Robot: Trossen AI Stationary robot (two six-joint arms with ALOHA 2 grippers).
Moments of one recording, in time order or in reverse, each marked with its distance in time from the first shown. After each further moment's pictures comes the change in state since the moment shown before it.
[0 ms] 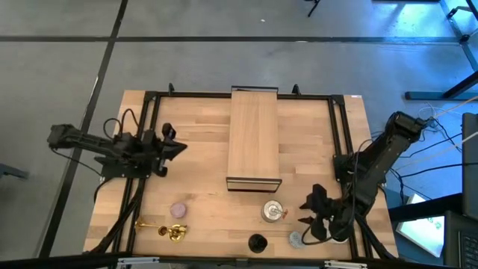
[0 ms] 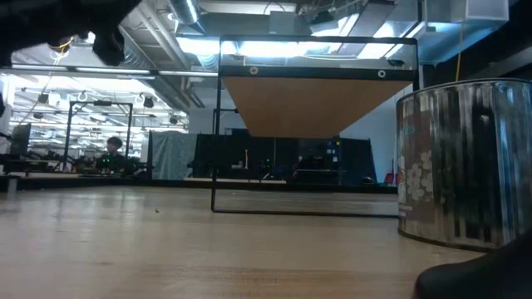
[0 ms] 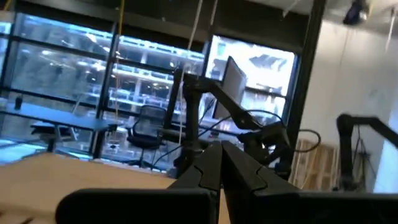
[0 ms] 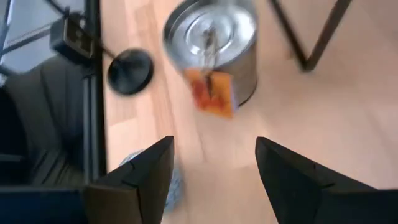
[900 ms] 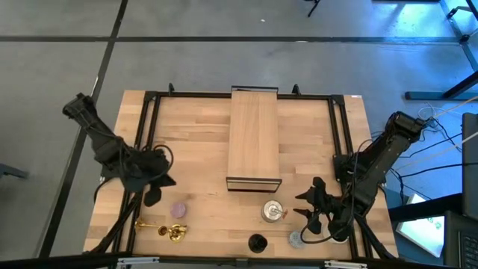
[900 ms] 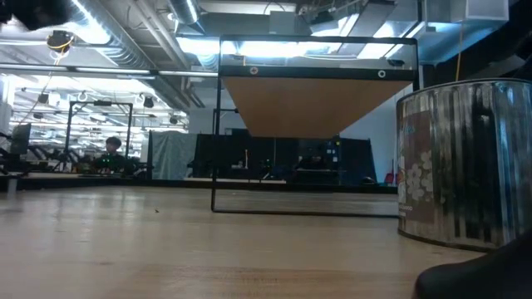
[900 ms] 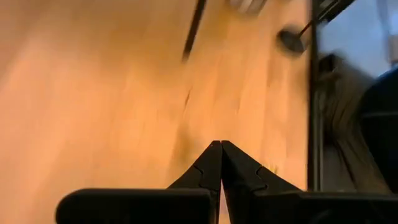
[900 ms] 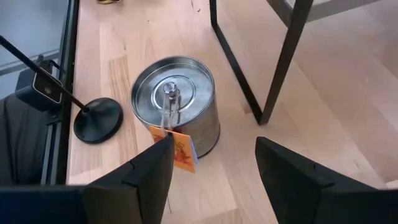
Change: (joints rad) left arm -0.625 0.468 0.807 -1.663 -0.193 -0.868; right arm -0.004 0.000 0.000 -0.029 0.210 -0.037
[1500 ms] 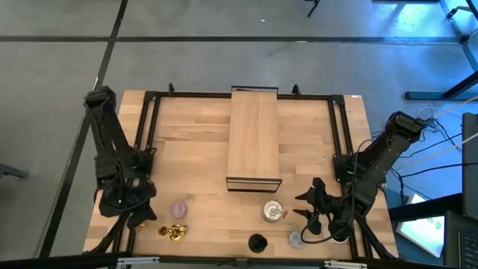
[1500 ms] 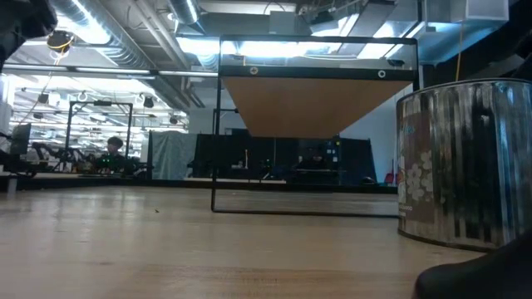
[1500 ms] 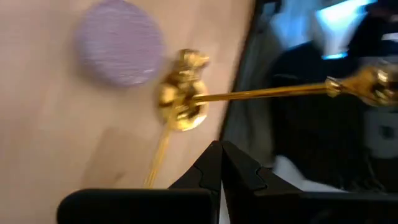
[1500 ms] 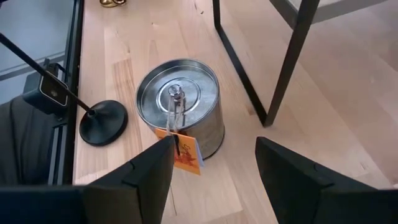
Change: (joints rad) left arm -0.510 0.038 -0.426 0.650 -0.081 -0.637; right arm 0.000 0.000 0.000 0.018 0.000 -0.001
